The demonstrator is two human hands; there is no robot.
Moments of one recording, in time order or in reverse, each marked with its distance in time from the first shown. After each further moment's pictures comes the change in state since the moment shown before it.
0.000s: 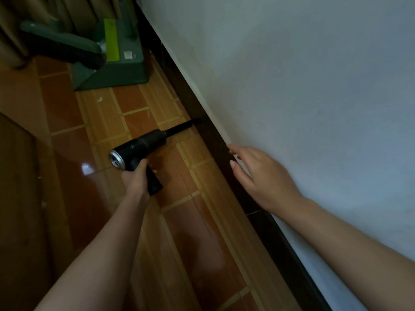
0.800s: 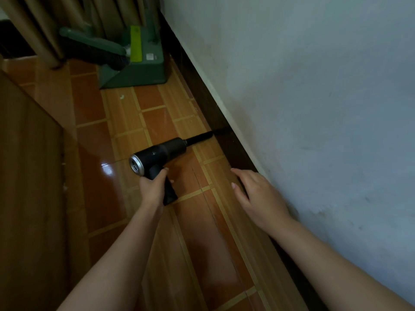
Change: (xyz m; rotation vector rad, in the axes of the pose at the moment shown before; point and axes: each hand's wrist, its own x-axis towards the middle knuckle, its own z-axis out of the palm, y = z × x) left_hand -0.043 -0.027 -0.017 0.104 -0.012 0.107; right_hand -0.036 0.005 0.059 0.064 -0.065 0.077
